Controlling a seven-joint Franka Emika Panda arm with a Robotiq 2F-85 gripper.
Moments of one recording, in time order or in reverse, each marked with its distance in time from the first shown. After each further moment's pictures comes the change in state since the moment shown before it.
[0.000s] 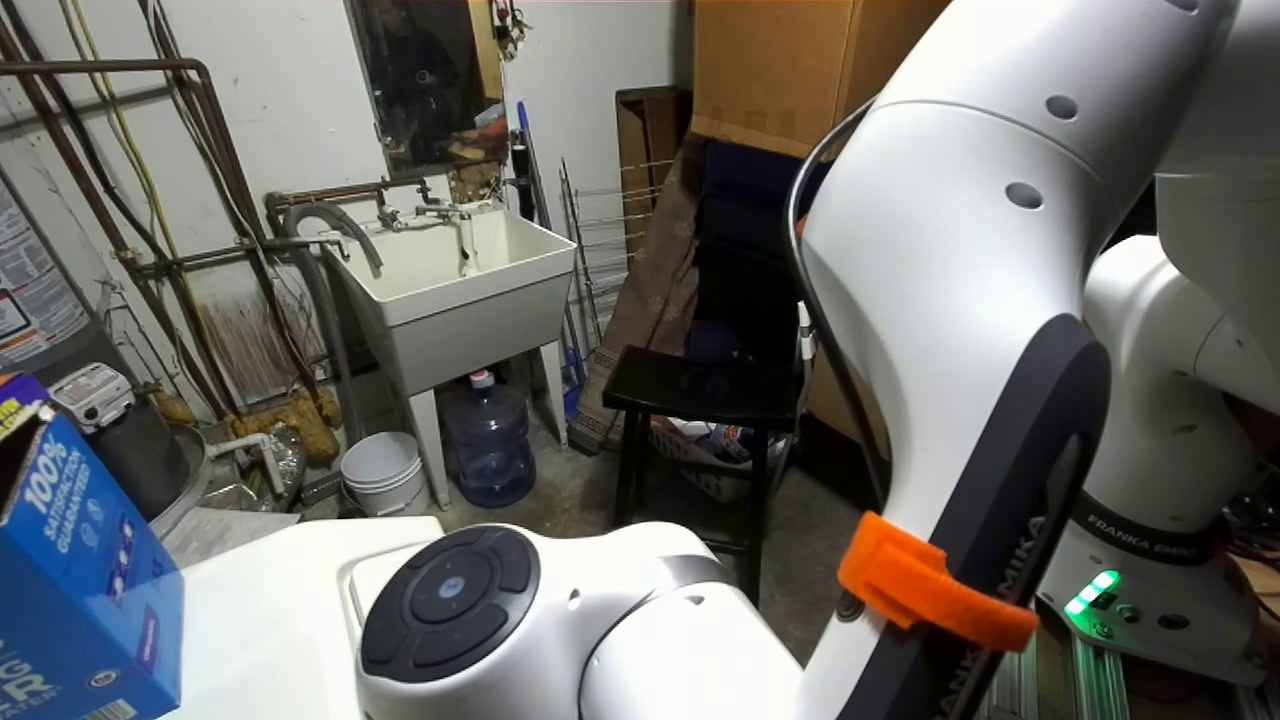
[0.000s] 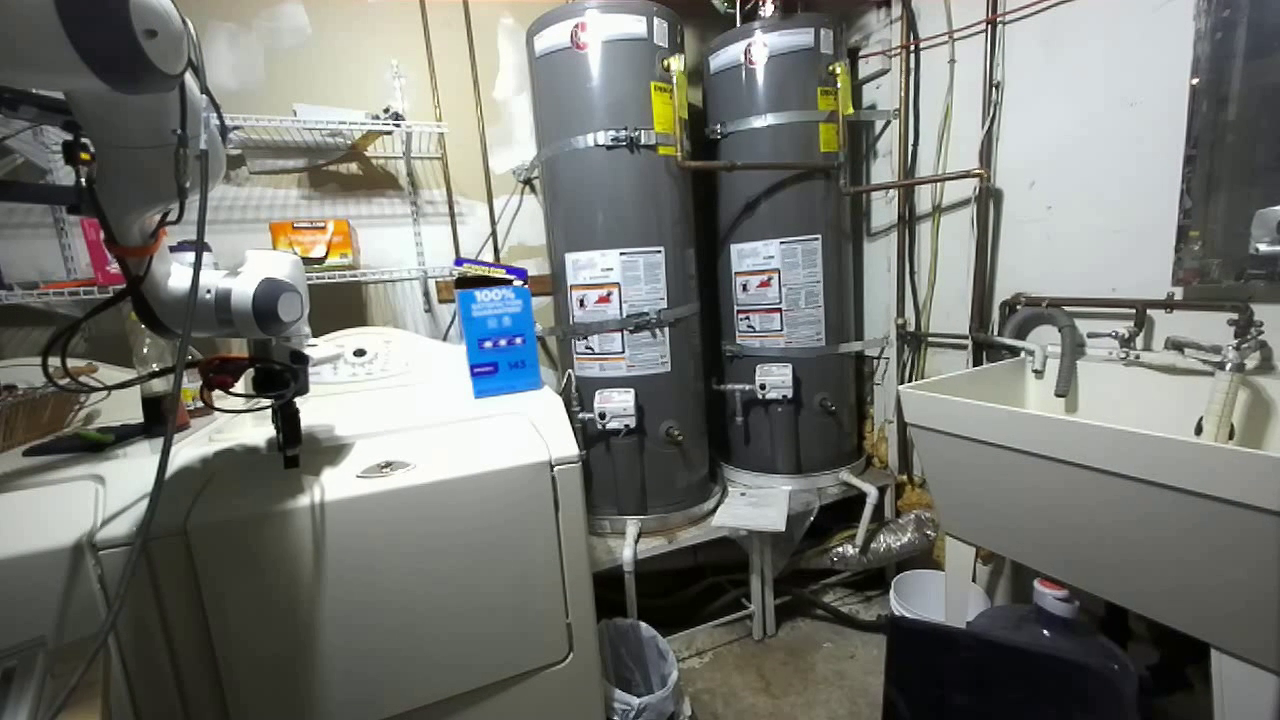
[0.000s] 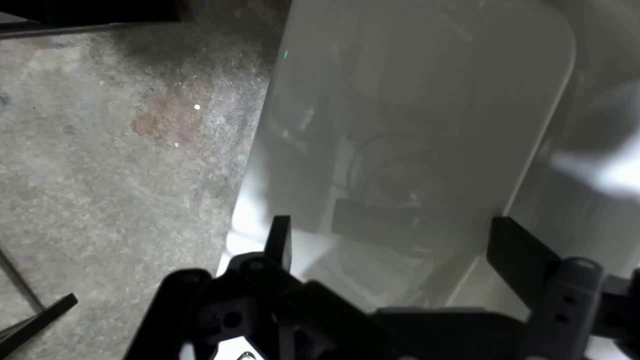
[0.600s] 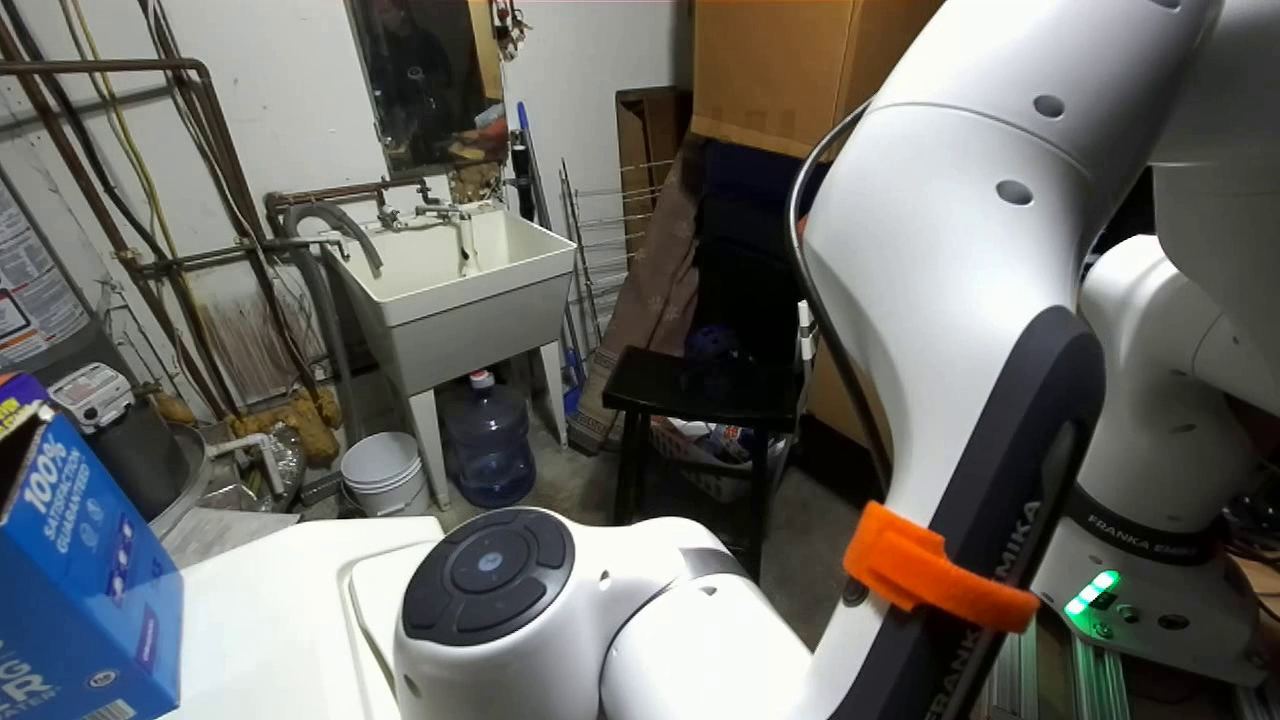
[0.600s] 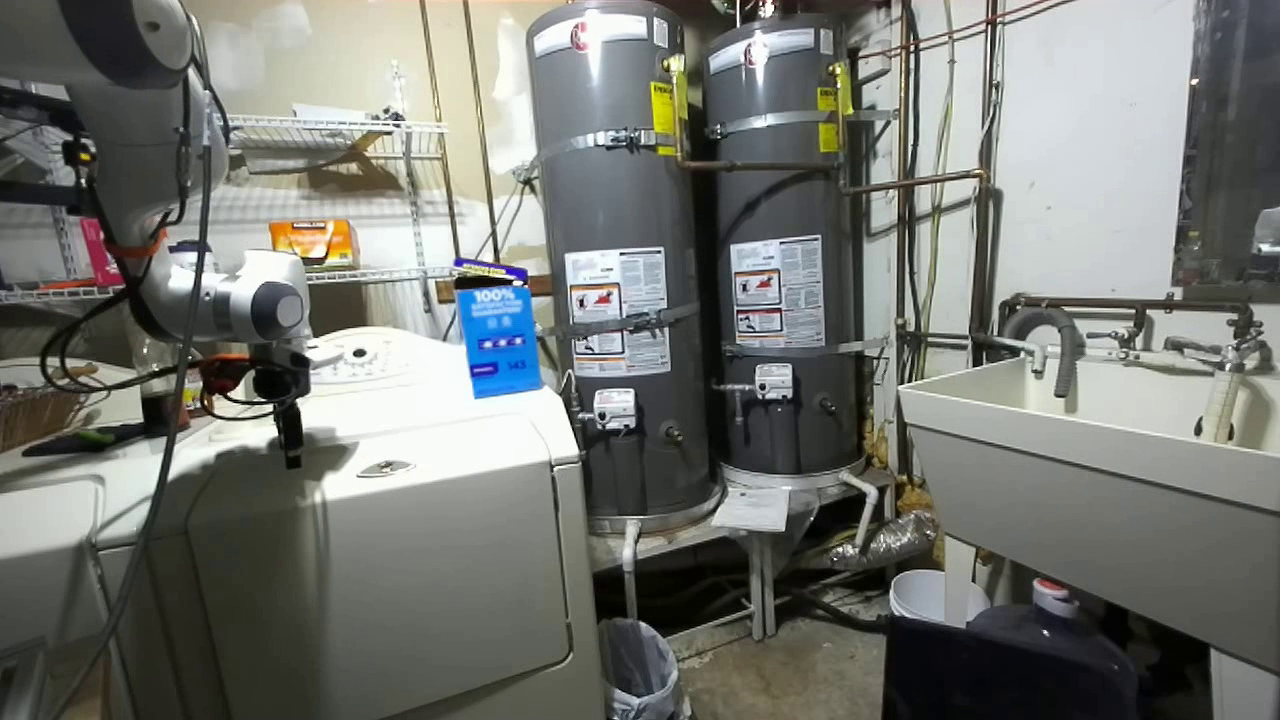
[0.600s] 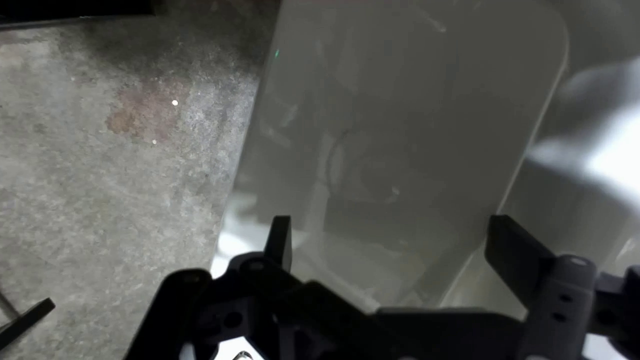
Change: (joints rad) arm -0.031 -0.013 0.027 -0.047 0.000 0.091 -0.002
